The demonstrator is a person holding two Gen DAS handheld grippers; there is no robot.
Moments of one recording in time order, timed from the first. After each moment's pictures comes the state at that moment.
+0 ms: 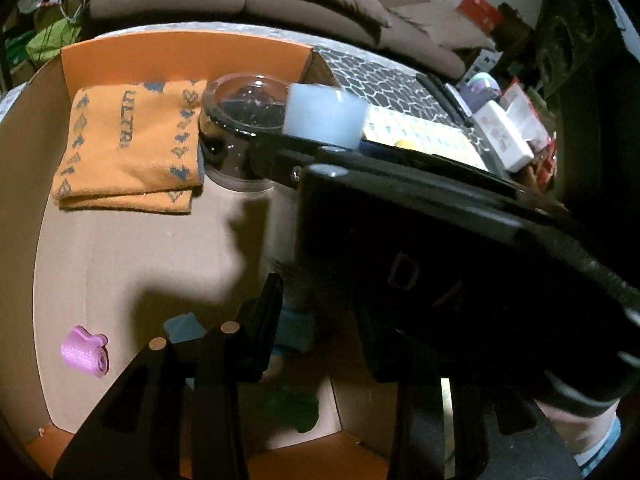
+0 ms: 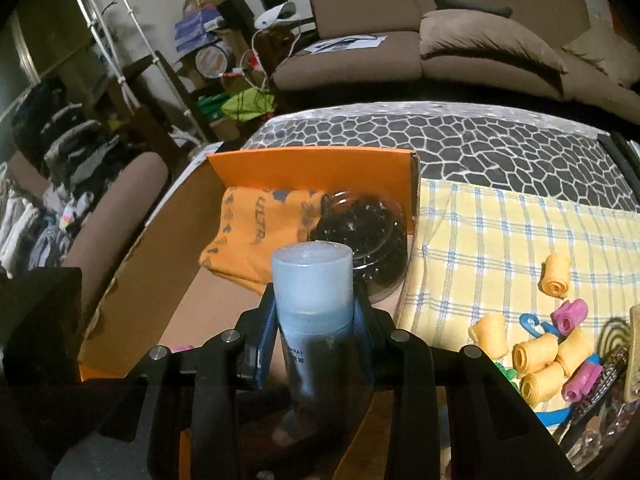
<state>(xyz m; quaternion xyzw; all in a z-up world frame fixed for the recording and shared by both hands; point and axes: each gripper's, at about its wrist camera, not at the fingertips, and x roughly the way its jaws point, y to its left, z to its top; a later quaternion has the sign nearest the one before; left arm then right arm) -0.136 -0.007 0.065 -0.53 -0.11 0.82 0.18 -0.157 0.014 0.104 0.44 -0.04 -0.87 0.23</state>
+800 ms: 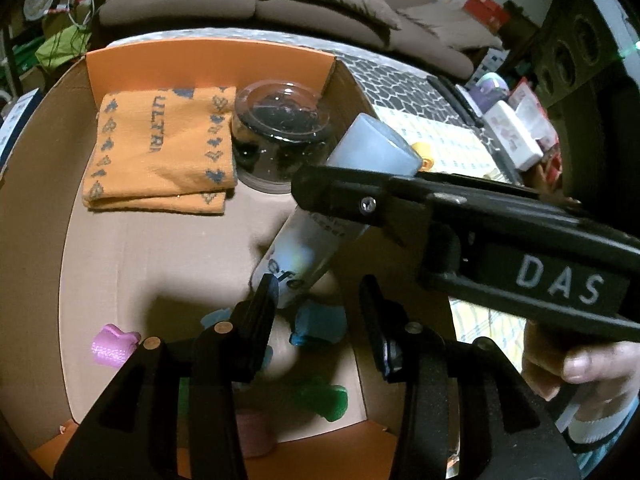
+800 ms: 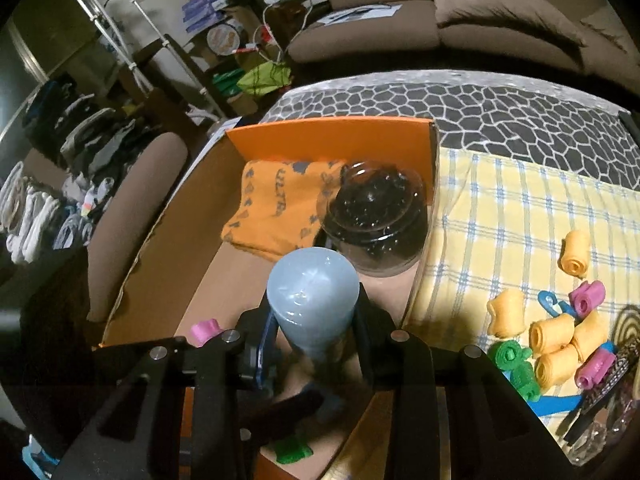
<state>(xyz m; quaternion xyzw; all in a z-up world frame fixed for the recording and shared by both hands) -0.136 -0.015 0.069 -0.53 -0.09 0.83 0.16 -0.159 0.017 0.107 0.49 -0.07 -0.82 0.28</state>
